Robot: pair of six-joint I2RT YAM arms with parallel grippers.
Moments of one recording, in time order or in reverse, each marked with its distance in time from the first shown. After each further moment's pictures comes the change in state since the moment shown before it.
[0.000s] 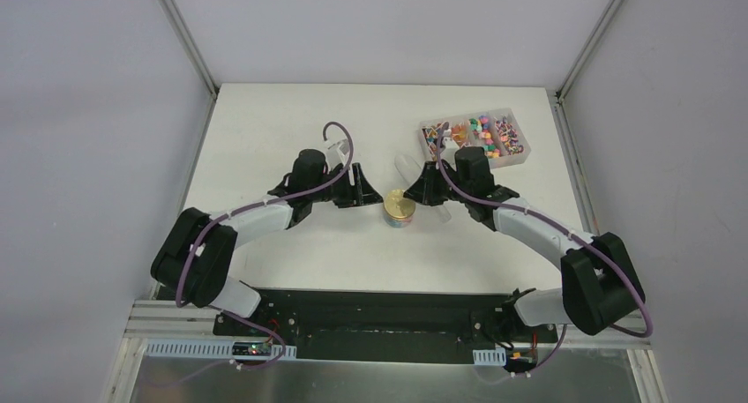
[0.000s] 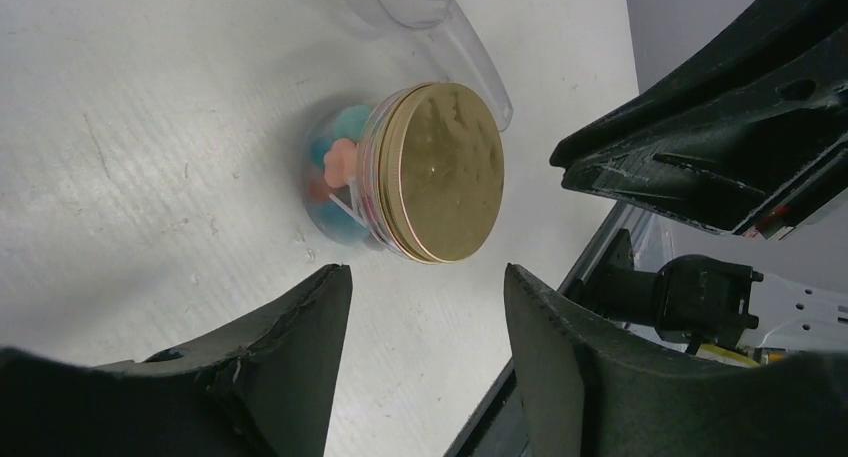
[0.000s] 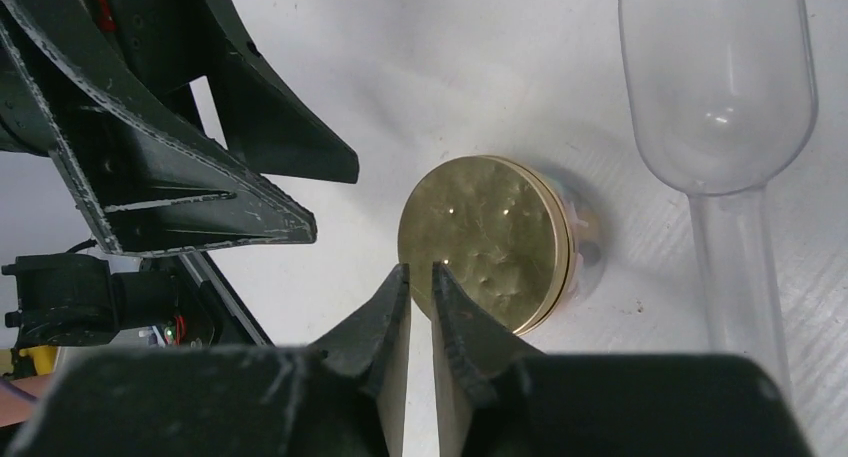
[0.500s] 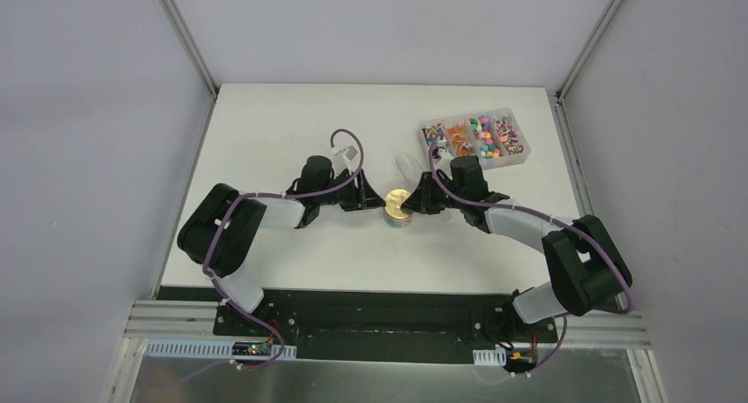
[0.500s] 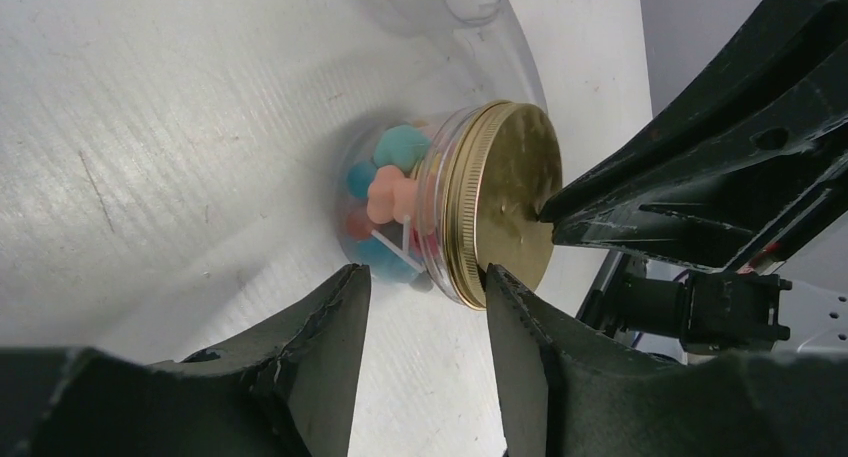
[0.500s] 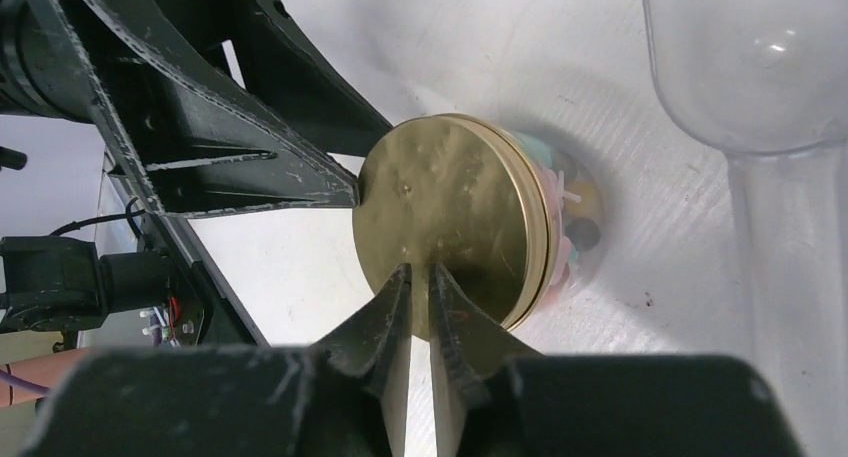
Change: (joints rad) left arm -0.003 0.234 -0.015 0.260 0.054 -0.031; right arm -0.014 0.126 -0.076 0.127 -0.072 0.029
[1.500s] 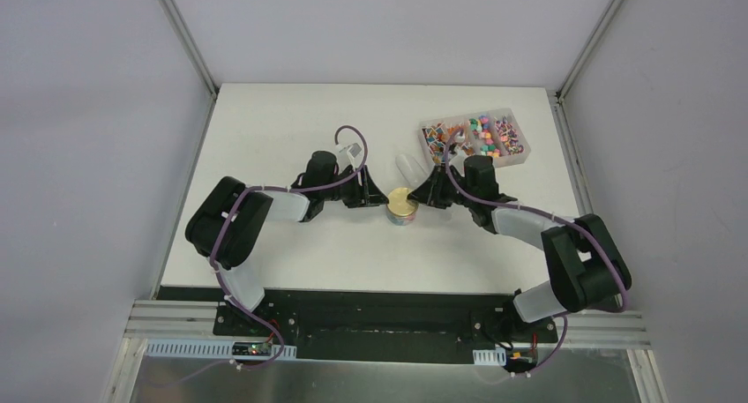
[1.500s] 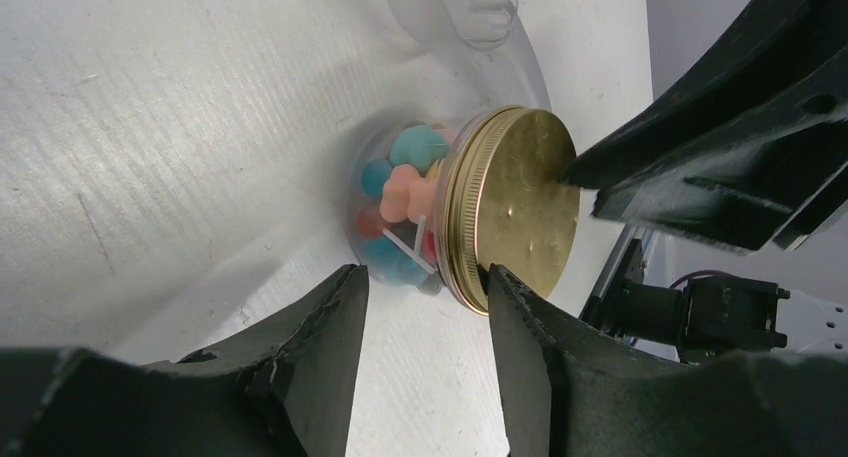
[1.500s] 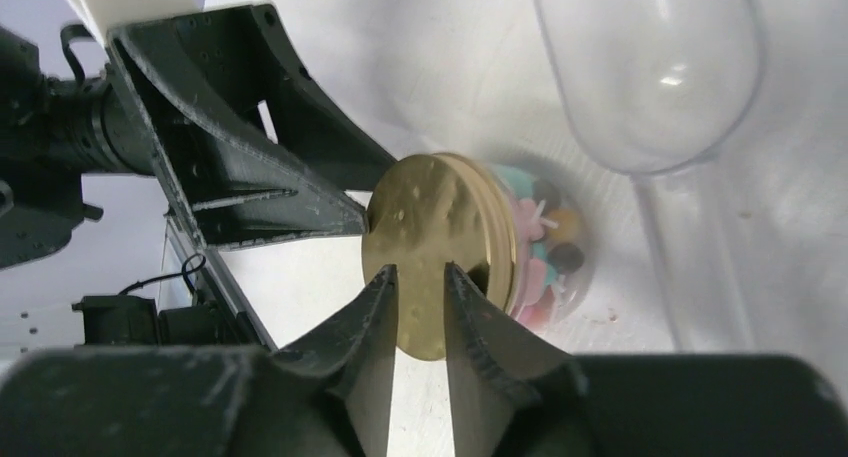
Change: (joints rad) left arm 0.000 0.071 0.053 -0.010 0.010 0.012; right arm -0.076 0.014 -0.087 0.211 -0.040 0.142
